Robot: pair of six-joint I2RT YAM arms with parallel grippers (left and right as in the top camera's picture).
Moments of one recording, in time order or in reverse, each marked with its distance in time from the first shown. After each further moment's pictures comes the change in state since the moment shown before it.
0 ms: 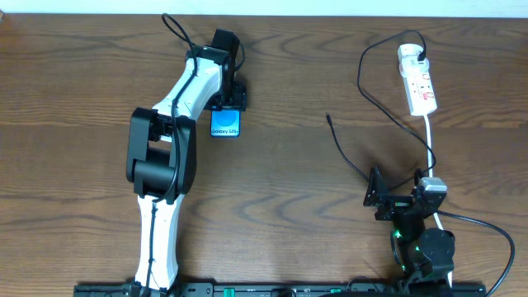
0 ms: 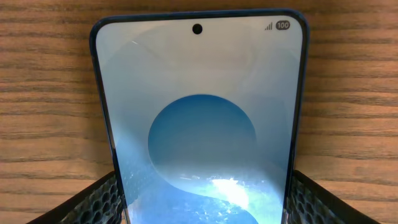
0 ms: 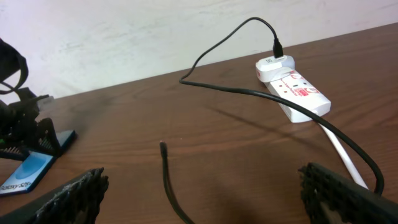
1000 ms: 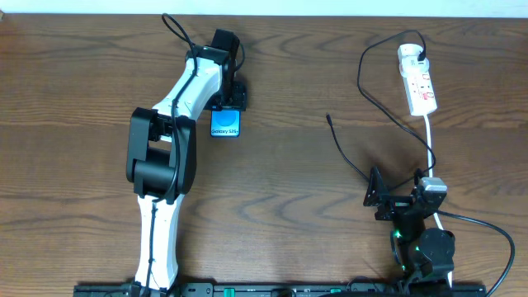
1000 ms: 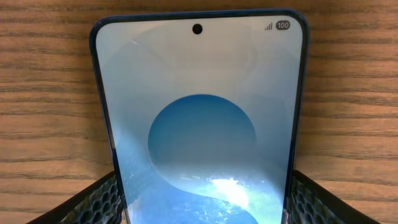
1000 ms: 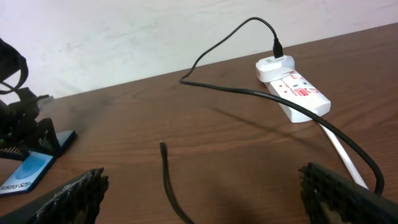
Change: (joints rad) left arm 0.000 0.000 0.000 -0.001 0.000 0.000; right arm 0.000 0.000 0.000 0.000 0.000 0.000
